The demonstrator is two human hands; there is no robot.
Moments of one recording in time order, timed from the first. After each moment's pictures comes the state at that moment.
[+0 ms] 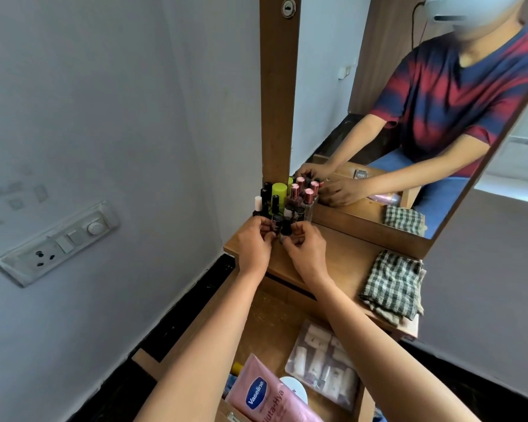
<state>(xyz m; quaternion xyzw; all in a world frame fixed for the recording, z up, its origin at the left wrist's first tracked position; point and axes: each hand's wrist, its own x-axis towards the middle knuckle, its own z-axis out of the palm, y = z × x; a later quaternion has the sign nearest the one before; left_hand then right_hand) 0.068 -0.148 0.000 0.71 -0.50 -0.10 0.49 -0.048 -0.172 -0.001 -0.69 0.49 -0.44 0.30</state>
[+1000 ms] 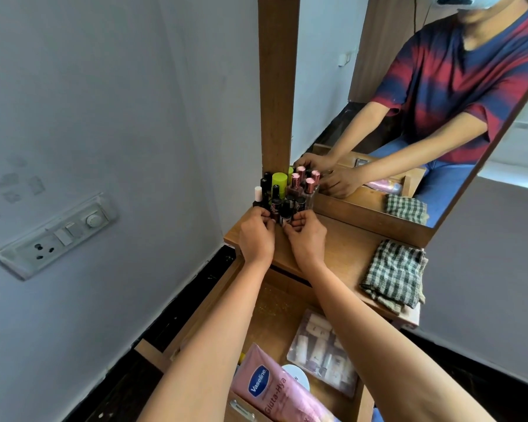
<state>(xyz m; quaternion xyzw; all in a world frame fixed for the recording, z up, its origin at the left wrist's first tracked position) 0.059 -0.152 0.000 0.75 -0.45 -0.06 0.47 -0.039 -0.172 0.002 -0.63 0.54 -0.46 0.32</state>
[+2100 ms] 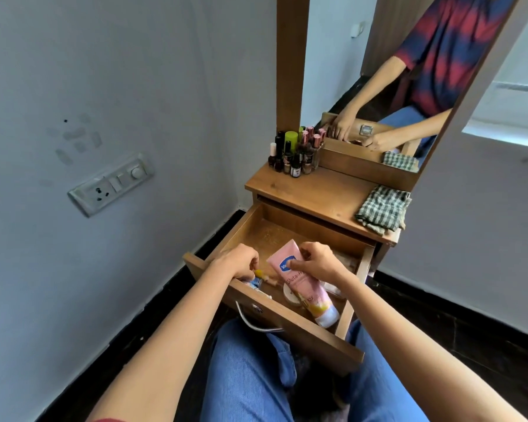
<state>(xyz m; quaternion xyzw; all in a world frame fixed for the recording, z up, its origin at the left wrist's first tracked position) 0.098 0.037 -0.031 0.72 -0.64 -0.26 -0.05 -0.115 -0.020 -0.025 -0.78 0.48 -0.09 0.39</state>
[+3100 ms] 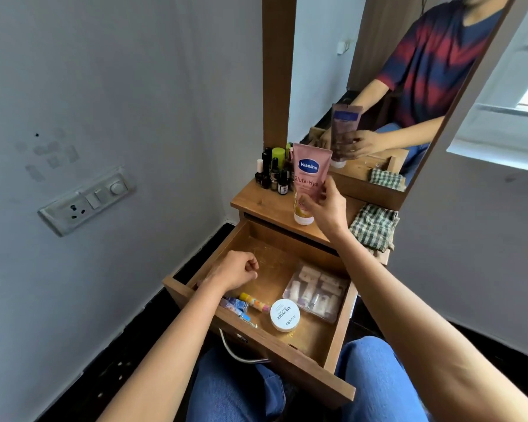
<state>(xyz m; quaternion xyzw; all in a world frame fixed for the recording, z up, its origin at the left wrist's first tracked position) 0.087 0.010 -0.036 0.72 -0.63 -0.24 0.15 -0.107 -0.112 0.049 -0.67 0.47 -0.46 0.34</state>
